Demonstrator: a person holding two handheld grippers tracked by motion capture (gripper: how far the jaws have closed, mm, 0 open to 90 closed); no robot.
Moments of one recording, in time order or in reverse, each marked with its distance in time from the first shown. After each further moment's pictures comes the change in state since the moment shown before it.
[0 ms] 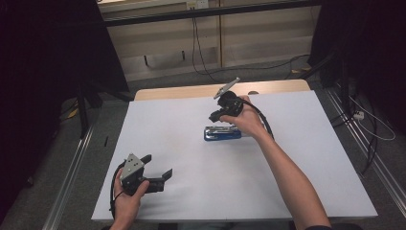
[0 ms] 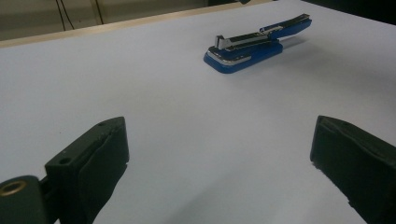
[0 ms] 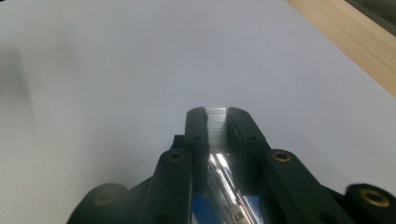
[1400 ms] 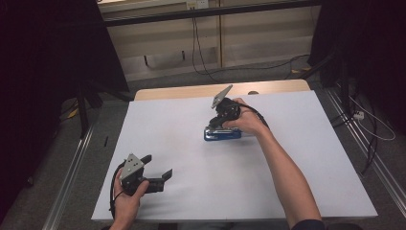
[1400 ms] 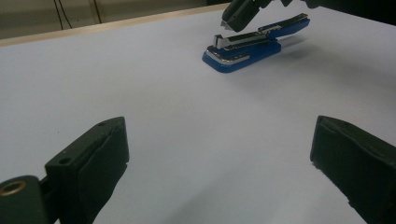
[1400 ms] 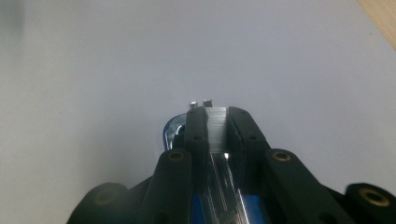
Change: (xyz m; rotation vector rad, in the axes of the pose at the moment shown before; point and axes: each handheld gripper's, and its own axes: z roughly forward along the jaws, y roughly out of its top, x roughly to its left) left arm 0.000 0.000 0.000 0.005 -0.006 -0.003; right arm -0.012 -0.012 0.028 0.075 0.106 -0.208
